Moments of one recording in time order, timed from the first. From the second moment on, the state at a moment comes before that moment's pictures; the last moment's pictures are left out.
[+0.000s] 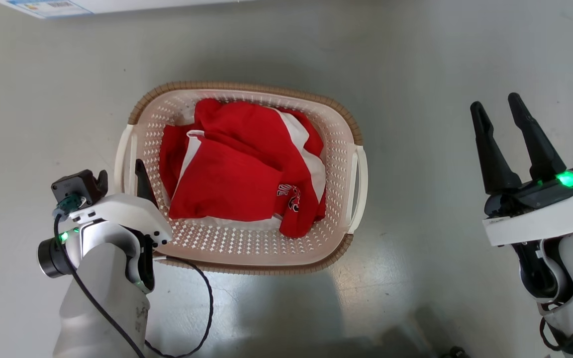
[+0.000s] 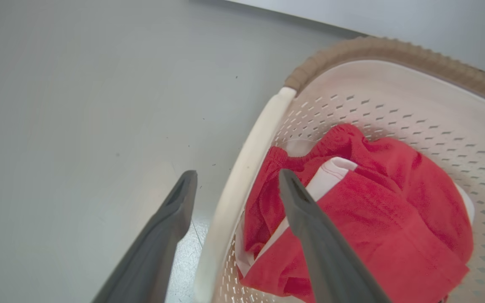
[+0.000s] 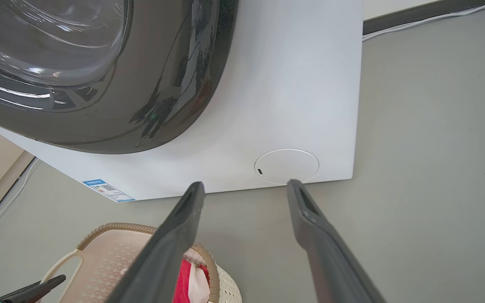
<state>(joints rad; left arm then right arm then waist) -0.63 0.03 0.14 0.90 -0.22 0.08 -0.26 -0.40 -0.38 0.24 0.11 0.62 0.12 -0.25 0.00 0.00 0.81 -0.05</state>
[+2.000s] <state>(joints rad) -0.68 0.04 -0.03 1.11 -0.25 -0.04 -0.26 -0.44 -0.36 0.27 0.14 0.64 0.12 -0.25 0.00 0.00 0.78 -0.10</state>
